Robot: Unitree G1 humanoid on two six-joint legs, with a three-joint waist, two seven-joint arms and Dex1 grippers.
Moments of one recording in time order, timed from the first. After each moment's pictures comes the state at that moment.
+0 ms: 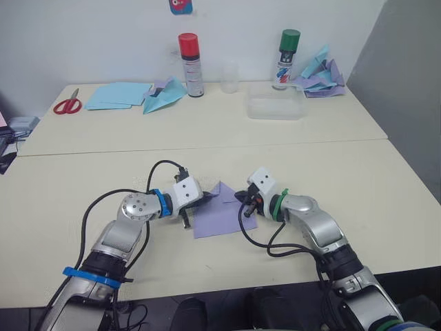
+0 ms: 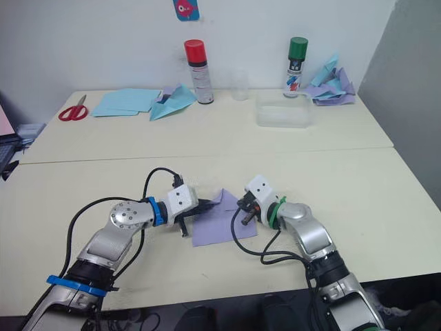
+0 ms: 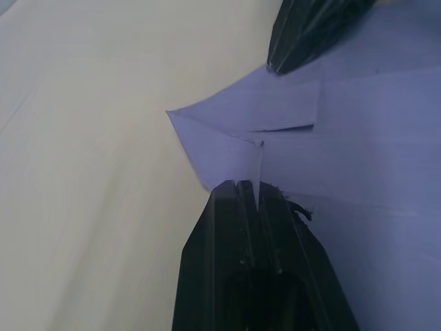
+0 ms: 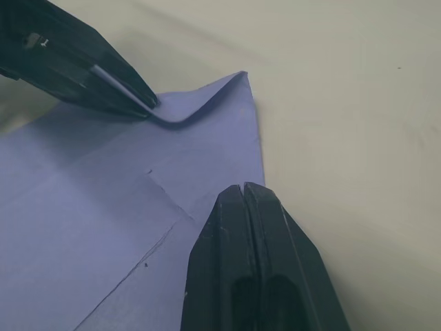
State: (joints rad) left arm -0.40 0.61 -0.24 0.19 0.04 -0.01 -0.91; right arm -0.48 -0.21 0.30 0.09 0.10 0.57 0.64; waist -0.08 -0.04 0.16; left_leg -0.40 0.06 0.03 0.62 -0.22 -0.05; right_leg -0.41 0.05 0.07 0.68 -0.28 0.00
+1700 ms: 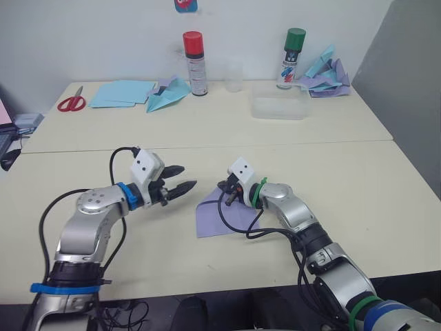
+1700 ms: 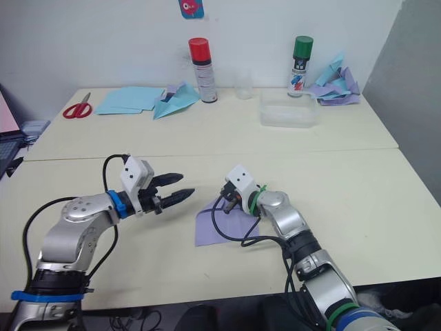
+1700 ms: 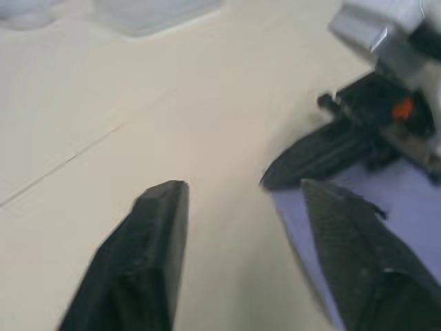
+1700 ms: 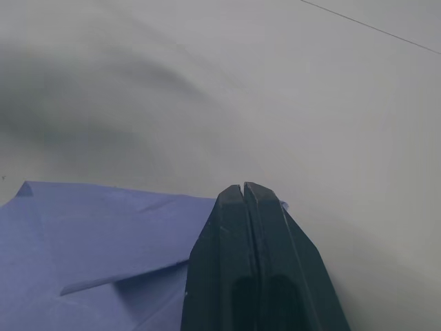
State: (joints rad) left arm -0.33 0.53 0.07 -0.04 -0.35 0.42 -0.86; right arm -0.68 -0.04 0.29 0.47 0.02 0.34 0.63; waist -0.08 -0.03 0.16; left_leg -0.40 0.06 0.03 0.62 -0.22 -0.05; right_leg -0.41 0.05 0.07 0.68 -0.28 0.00
